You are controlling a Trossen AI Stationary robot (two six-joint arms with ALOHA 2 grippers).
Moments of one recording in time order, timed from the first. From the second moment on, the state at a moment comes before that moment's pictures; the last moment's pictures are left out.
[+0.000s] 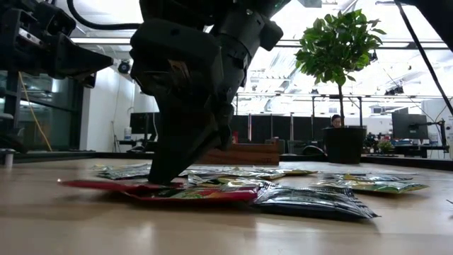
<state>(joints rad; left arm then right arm) -0.01 0.03 0.03 0.00 -0.01 0.00 0.21 2.36 1.74 -0.52 -0.14 0.39</state>
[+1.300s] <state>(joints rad) -0.01 0.03 0.03 0.00 -0.01 0.00 0.18 2.08 1.73 -0.64 0.07 0.39</state>
